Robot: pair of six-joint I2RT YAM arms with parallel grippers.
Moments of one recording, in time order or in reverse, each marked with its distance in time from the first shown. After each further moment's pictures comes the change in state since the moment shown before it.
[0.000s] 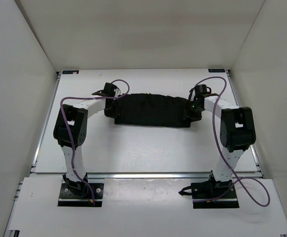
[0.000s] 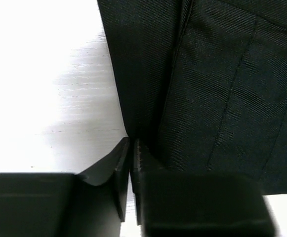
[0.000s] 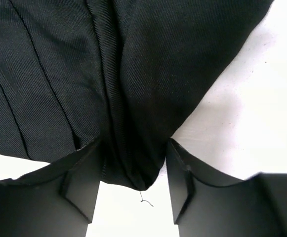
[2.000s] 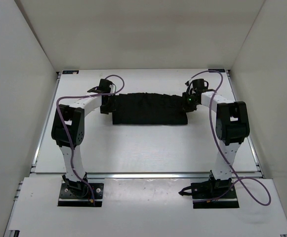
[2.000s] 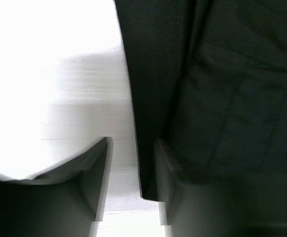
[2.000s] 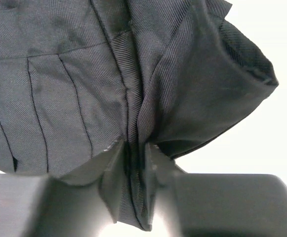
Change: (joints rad) left arm 0.051 -0.010 0.050 -0.021 -0.042 -0.016; right arm 0.007 0.133 0.143 0.117 -0.110 -0.024
